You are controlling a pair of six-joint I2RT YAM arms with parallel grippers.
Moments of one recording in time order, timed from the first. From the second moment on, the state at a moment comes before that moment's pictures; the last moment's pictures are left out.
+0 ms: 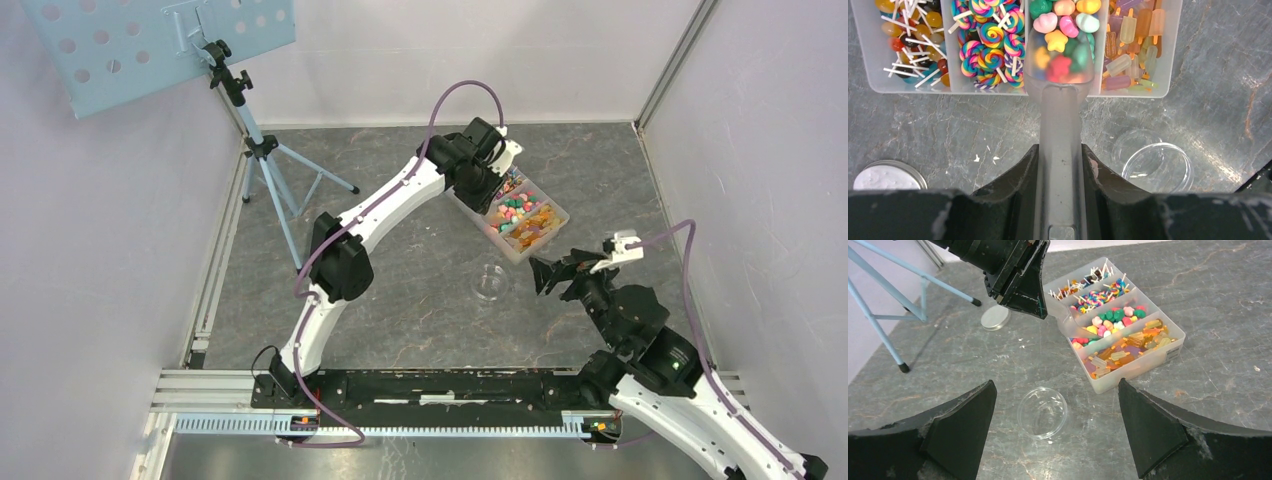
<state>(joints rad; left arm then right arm) -0.78 2.28 2.33 -1.04 0.11 0.05 0.80 0.27 0.57 -0.40 0.47 0.33</state>
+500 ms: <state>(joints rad) -0.78 2.24 2.08 -0.87 0.11 0.05 0.77 0.67 0.67 -0.29 0.69 0.18</state>
